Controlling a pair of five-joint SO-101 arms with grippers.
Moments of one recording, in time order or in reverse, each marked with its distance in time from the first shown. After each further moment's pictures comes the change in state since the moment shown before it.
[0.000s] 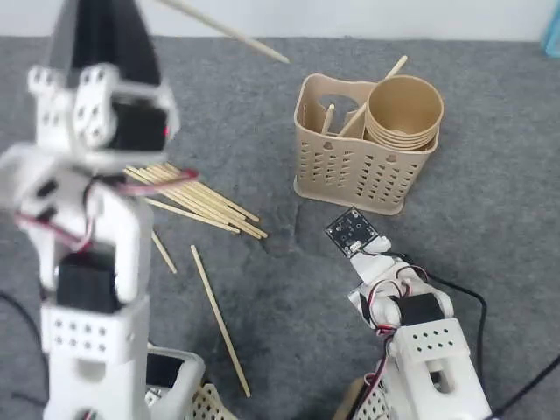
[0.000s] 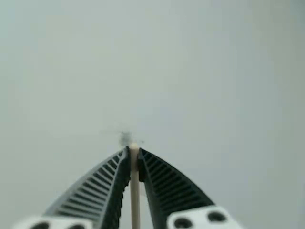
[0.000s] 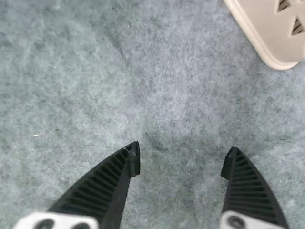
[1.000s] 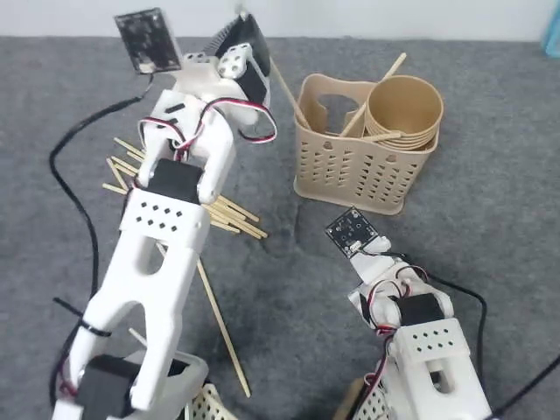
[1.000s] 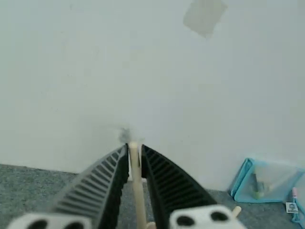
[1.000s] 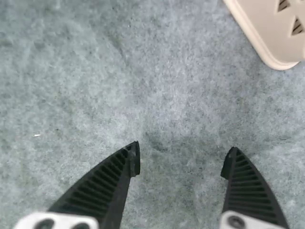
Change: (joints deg) left arm 6.2 26.8 2.1 6.2 -2.7; right arm 0.0 0.0 0.0 0.0 0.0
